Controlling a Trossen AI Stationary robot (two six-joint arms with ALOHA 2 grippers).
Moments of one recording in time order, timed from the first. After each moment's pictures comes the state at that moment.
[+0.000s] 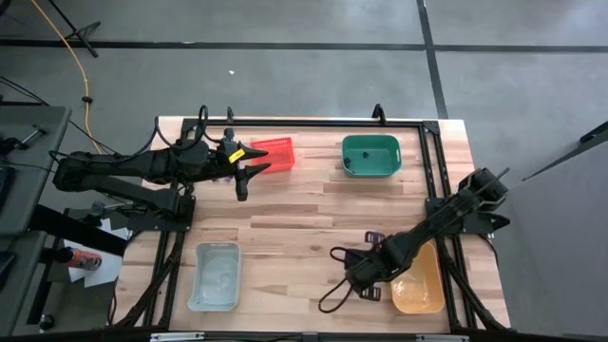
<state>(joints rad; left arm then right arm) -0.01 0.93 0.91 -0.19 -0.33 -0.01 0.60 1.76 1.33 -0.98 0.05 0.78</state>
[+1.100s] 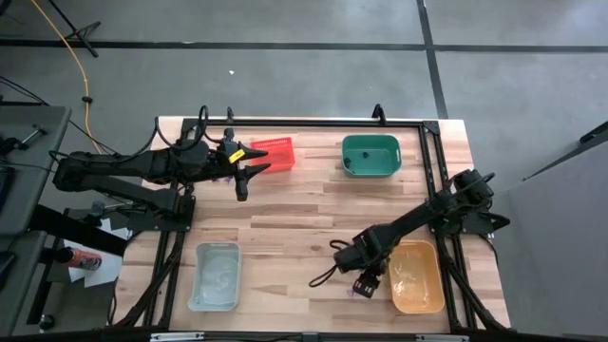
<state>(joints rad) -0.01 0.93 0.91 -0.20 -0.33 -0.01 0.46 1.85 1.21 -0.89 -0.48 0.96</state>
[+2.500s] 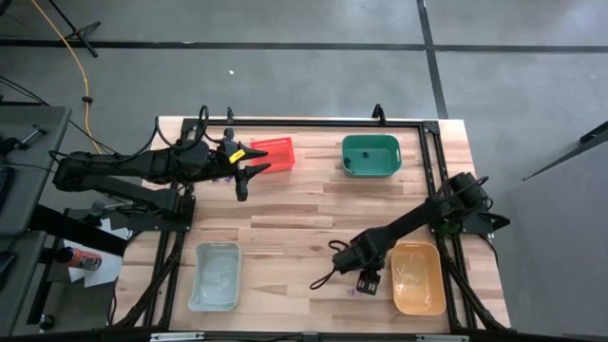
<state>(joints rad) -0.01 0.93 0.91 -0.20 -0.33 -0.01 0.45 1.89 1.21 -0.93 -0.33 0.73</state>
